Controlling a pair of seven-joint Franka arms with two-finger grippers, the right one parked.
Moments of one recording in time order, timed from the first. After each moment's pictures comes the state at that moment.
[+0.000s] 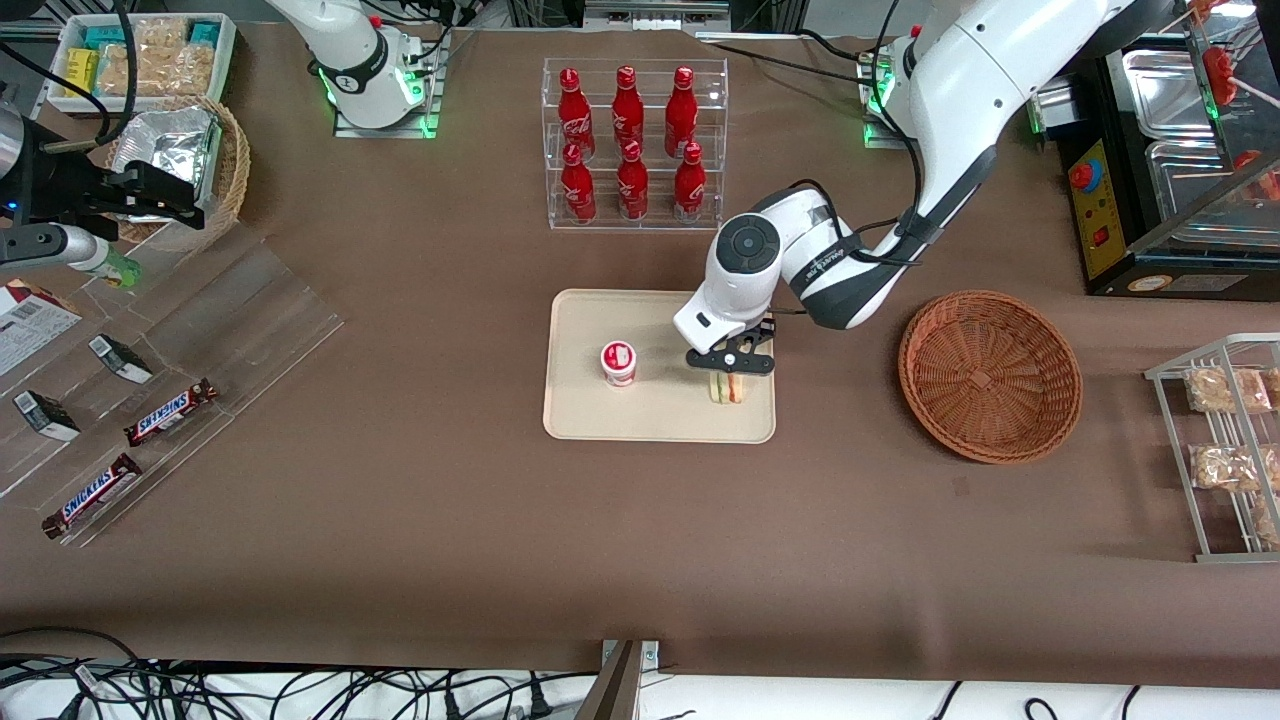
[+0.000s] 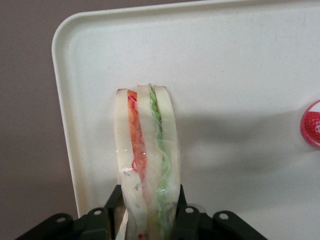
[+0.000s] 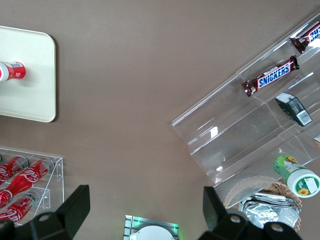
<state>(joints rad) -0.04 0.71 -0.68 -1.76 0.55 2.22 -0.92</state>
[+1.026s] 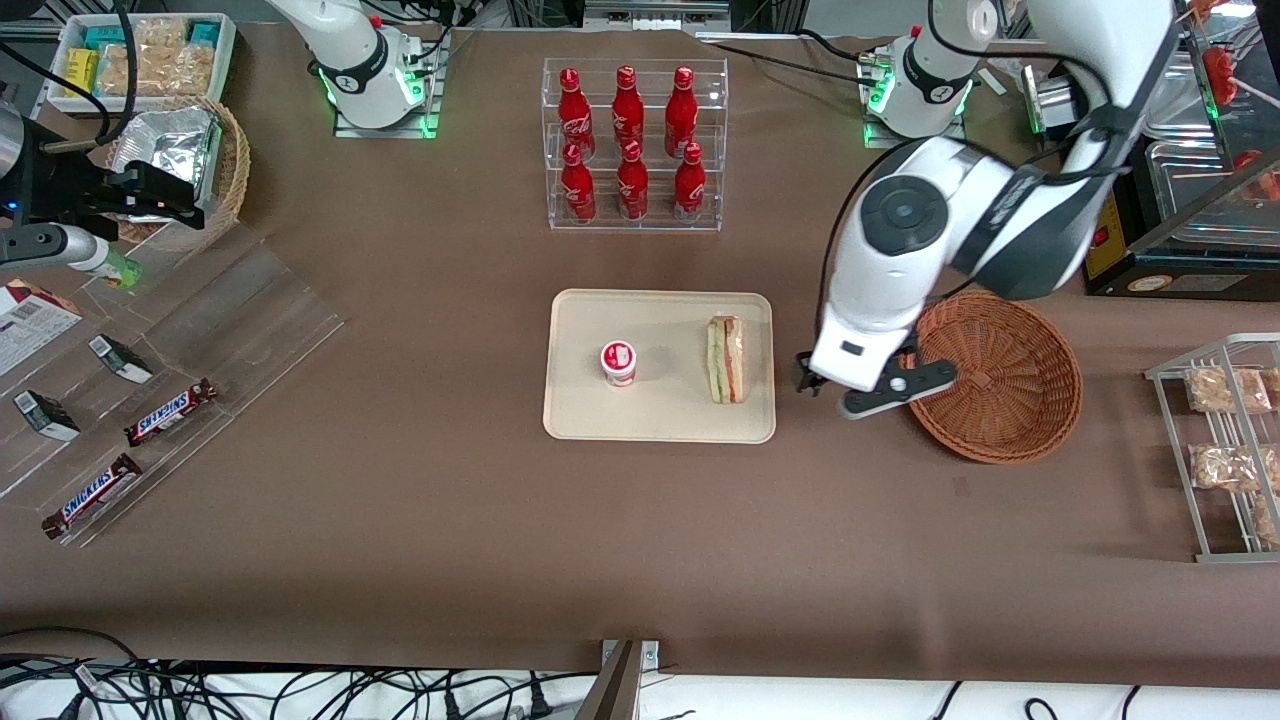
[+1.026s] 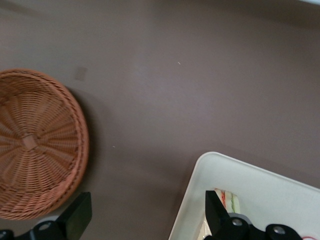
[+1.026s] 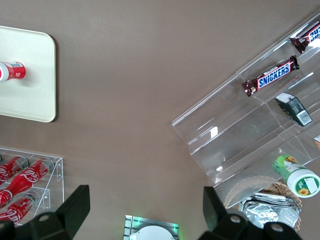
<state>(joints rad) 0.15 0.45 -0.68 -1.57 0.47 1.91 -1.02</state>
